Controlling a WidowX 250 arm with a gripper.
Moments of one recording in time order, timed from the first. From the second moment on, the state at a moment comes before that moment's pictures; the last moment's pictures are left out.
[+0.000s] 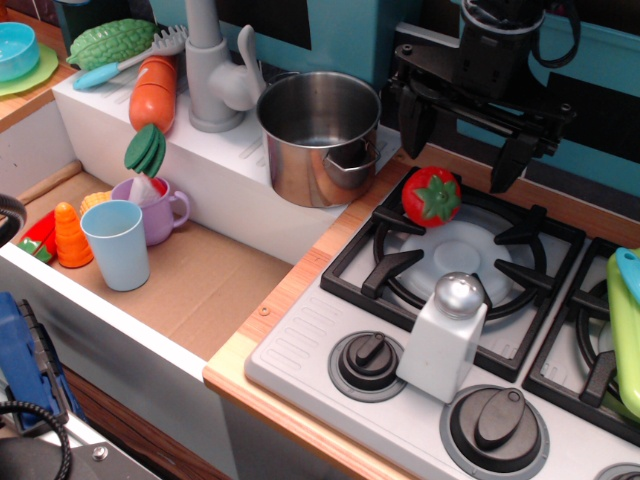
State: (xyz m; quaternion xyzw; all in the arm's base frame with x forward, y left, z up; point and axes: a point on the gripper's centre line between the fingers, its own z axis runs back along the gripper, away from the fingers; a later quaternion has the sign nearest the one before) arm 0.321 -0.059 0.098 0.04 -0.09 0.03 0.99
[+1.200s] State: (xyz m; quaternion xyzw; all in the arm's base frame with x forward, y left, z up) arm 0.338 -0.046 0.078 0.05 -0.07 0.03 1.00
